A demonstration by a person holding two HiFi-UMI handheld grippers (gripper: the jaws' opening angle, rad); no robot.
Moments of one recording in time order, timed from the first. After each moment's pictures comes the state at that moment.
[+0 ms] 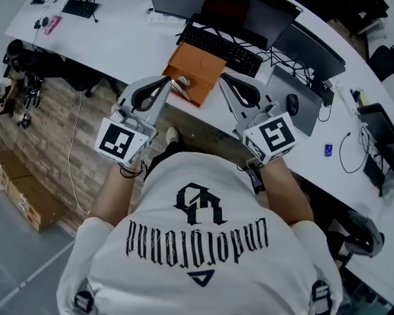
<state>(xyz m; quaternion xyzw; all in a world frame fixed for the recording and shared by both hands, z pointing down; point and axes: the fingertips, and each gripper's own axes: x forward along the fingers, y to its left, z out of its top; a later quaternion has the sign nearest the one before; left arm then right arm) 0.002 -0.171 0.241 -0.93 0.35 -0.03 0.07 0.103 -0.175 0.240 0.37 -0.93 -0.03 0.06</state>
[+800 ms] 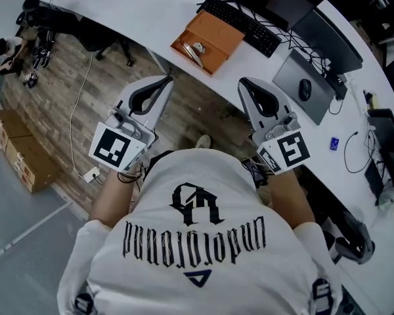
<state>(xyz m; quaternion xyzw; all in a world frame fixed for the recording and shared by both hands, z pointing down) -0.020 -0.056 0.250 -0.92 0.40 -0.04 0.03 0.110 -0.072 0.257 0.34 -0.94 -0.01 0.05</state>
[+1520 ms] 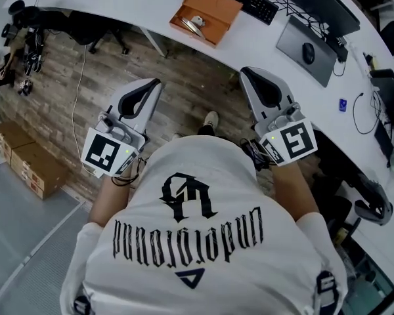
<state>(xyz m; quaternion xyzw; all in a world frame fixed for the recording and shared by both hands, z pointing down) -0.082 0.024 0.273 -0.93 0.36 -0.05 -0.01 0.072 0.004 0.272 0.39 -0.92 0.01 0.06</state>
